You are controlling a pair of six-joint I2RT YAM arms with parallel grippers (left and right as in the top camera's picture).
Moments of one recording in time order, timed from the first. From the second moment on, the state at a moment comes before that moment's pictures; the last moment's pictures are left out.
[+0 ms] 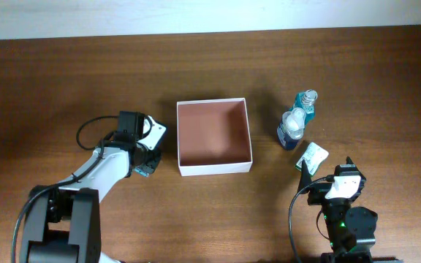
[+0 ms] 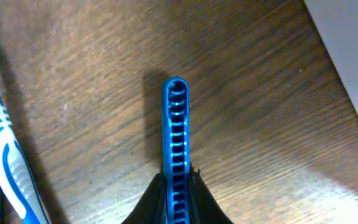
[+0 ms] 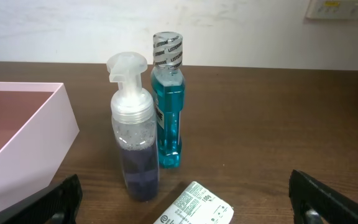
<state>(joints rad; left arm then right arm) -0.14 1.71 0.87 -0.39 0.06 0.33 0.00 0.10 0.01 -0.07 0.00 -0.03</state>
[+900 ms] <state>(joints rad) -0.27 1.27 1.09 -0.53 0.06 -0.28 0.00 0.10 0.01 -0.07 0.00 -0.03</state>
